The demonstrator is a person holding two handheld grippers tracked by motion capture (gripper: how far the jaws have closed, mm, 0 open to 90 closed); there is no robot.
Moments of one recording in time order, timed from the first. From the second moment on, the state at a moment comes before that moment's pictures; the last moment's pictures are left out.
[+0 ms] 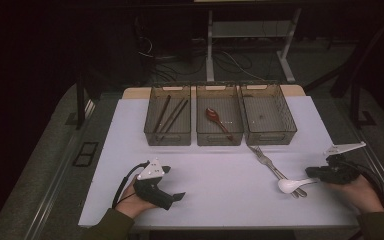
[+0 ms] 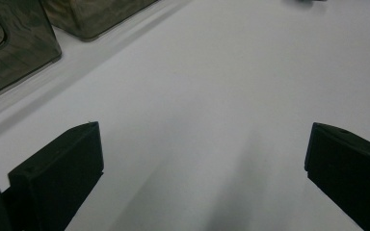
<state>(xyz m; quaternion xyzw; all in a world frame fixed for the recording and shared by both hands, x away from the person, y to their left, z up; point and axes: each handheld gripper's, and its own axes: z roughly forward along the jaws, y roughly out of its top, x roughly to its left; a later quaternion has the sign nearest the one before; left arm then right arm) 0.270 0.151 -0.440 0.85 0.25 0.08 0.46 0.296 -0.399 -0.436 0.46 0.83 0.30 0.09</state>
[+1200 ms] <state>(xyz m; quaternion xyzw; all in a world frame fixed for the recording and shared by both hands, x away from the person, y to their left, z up) 0.270 0.150 -0.440 0.85 0.25 0.08 0.46 0.272 -0.342 -0.438 0.29 0.90 0.32 0.05</state>
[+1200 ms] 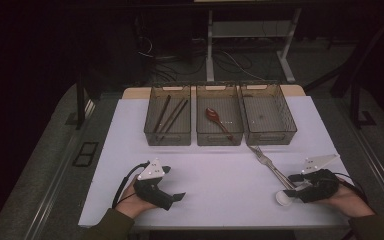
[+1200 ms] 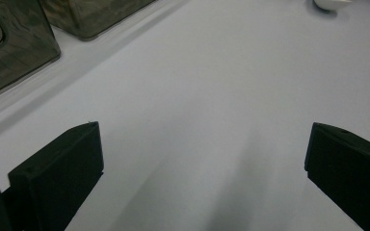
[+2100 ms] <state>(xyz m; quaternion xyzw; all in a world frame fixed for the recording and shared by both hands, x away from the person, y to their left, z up) 0.269 0.149 -0.440 0.85 0.25 0.08 0.46 0.258 -0.328 -0.438 0.20 0.93 0.30 0.00</state>
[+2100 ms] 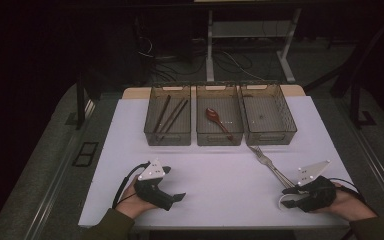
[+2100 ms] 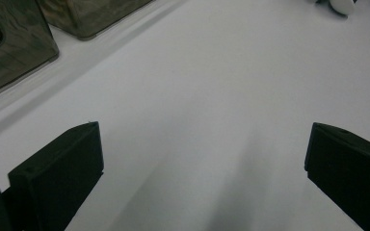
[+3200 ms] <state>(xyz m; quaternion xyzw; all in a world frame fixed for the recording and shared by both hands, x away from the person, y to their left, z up) 0.270 0.150 -0.441 0.85 0.25 0.08 0.46 0.278 -0.322 -0.412 0.25 0.89 0.37 0.03</state>
